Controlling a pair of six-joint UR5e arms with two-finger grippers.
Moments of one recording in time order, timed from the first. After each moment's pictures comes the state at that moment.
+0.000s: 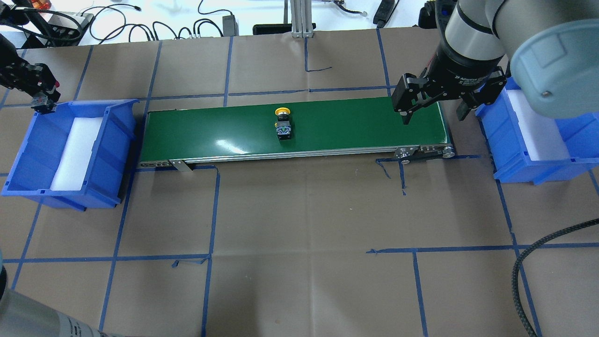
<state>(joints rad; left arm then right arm) -1.10 -1.93 -1.35 -1.41 1.55 0.61 1.62 -1.61 1.62 -1.60 -1.57 0.02</state>
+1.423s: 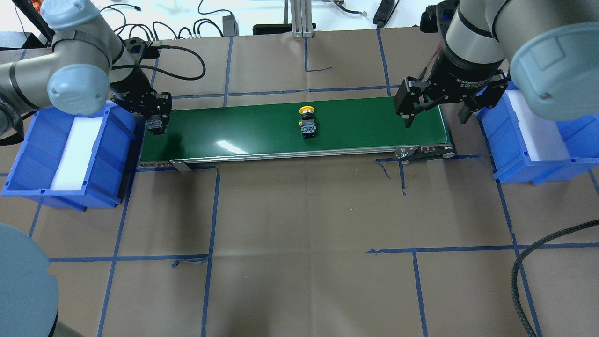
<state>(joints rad) -1.37 -1.95 -1.65 -1.09 1.56 0.34 1.61 -1.61 1.63 -1.60 -1.58 0.02</state>
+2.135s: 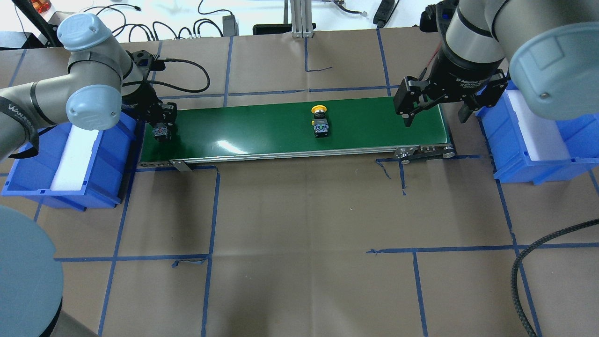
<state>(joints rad) -1.37 -1.98 -1.69 -1.02 1.56 0.35 1.62 -1.61 1.63 -1.60 -1.58 0.02</state>
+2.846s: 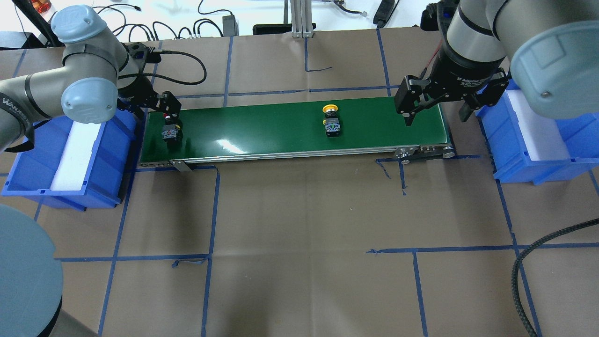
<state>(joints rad) -1.37 -1.97 -1.63 -1.06 1.56 0.33 1.61 -1.61 1.63 -1.60 -1.58 0.02</state>
